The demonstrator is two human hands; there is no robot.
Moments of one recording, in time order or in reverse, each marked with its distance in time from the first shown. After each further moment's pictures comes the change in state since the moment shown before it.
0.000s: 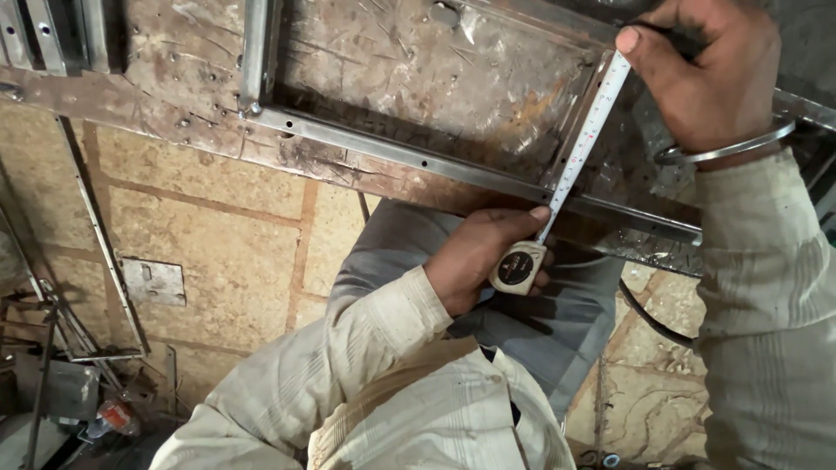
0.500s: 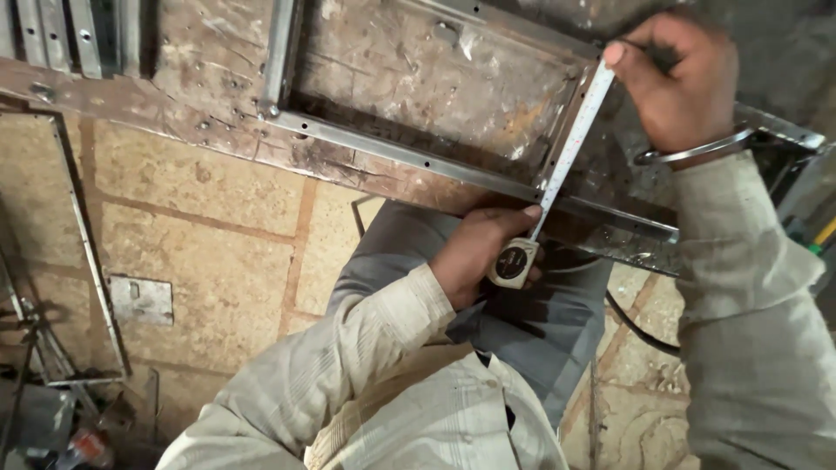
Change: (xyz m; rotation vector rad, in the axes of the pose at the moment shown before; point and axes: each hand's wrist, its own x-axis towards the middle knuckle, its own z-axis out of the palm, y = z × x) left_hand 0.003 -0.004 -0.001 0.034 0.025 0.058; right_hand 0.005 -0.007 0.000 0.086 0.048 0.051
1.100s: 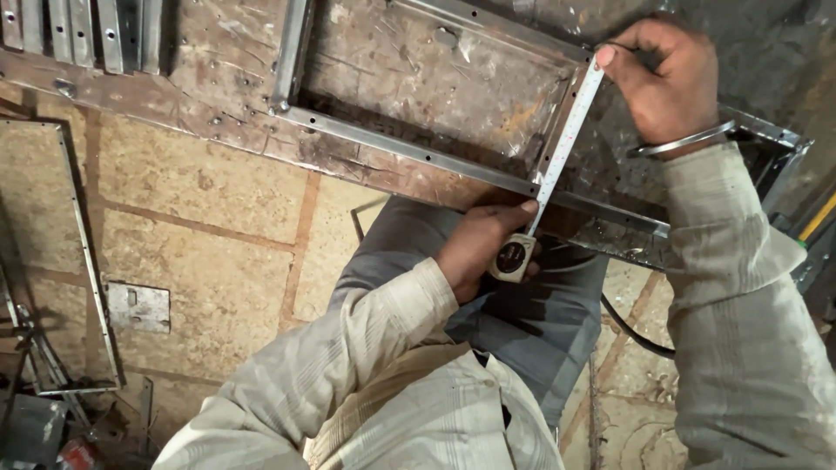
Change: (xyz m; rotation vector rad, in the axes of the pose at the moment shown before) left_hand 0.008 -0.007 -0.001 0.040 0.030 0.000; right_hand 0.002 0.010 0.000 0.020 -0.009 0.003
